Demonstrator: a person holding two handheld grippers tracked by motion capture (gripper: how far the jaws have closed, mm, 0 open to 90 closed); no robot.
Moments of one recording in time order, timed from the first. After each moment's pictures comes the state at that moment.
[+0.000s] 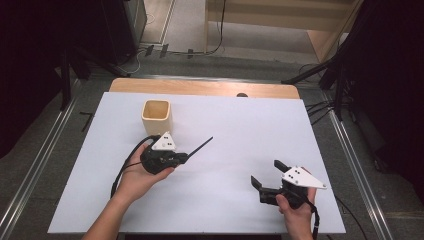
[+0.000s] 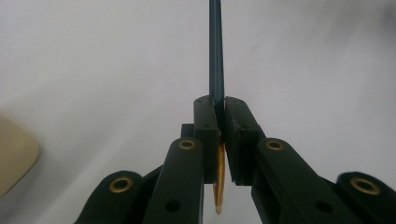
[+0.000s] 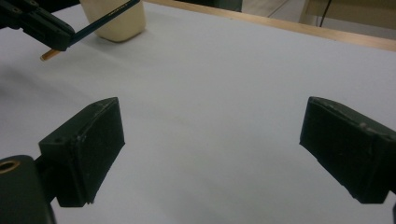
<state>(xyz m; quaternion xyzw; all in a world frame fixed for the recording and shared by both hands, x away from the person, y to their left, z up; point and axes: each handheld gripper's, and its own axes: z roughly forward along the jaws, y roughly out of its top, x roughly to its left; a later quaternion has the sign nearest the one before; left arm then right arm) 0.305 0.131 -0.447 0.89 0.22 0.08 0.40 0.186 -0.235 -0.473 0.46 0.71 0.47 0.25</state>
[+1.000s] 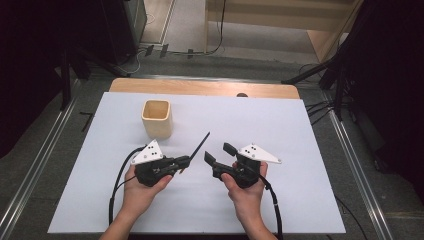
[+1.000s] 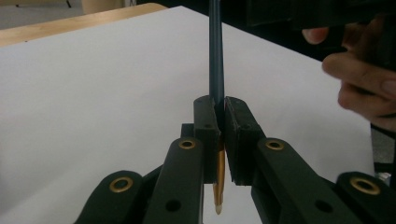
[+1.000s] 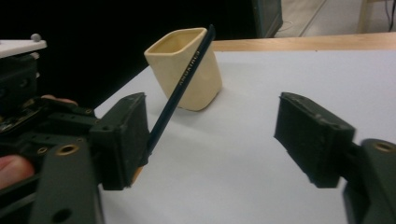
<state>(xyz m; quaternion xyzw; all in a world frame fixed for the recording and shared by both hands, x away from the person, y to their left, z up) 0.271 0.141 -0.454 0.80 0.25 0.06 0.54 0.231 -0.125 -0.438 0.49 0.65 0.56 0.15</state>
